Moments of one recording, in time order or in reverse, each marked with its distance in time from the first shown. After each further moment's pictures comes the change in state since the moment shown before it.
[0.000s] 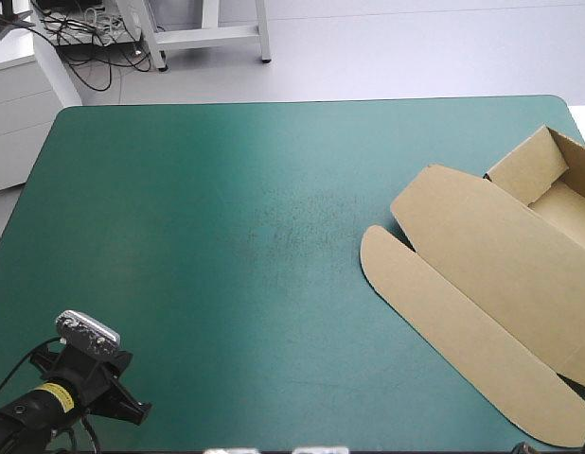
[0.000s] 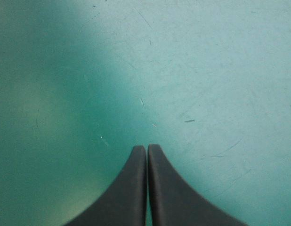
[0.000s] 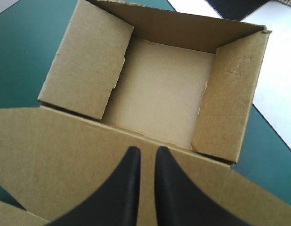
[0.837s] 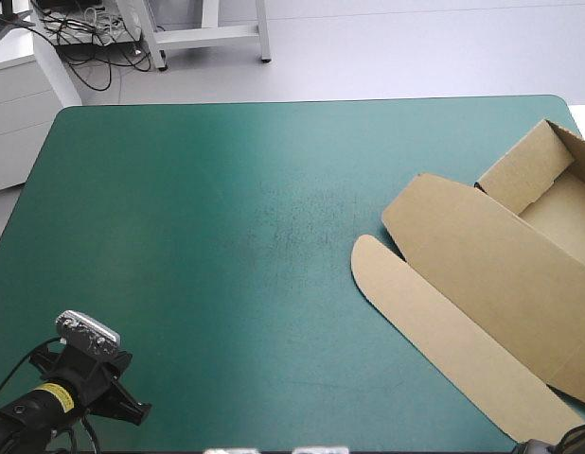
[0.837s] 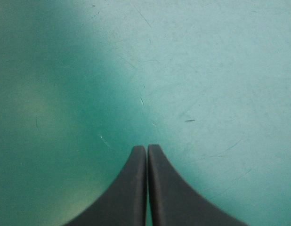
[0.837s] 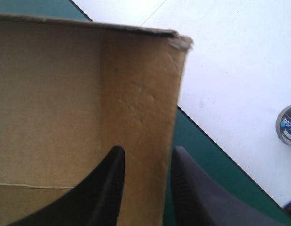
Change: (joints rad) left arm 0.000 0.000 0.000 0.000 0.003 0.001; right arm -0.003 0.467 -0.146 -0.311 -0.002 0.169
